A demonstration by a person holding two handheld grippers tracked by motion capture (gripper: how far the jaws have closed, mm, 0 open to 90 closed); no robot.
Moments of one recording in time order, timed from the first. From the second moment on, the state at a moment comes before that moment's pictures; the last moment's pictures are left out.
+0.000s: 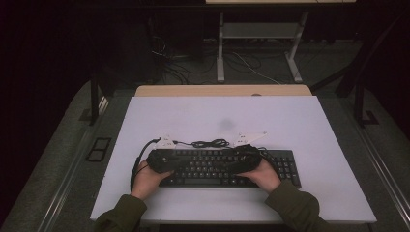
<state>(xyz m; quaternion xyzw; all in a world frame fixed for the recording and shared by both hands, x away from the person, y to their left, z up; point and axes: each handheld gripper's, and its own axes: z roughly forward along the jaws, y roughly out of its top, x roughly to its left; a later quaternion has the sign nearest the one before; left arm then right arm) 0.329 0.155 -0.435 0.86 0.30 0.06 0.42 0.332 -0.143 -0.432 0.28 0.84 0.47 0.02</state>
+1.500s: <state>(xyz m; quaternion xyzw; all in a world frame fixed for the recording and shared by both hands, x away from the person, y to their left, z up) 0.315 0.163 -0.431 0.84 0.32 0.06 0.44 0.325 -0.134 -0.431 0.26 0.84 0.47 0.00</state>
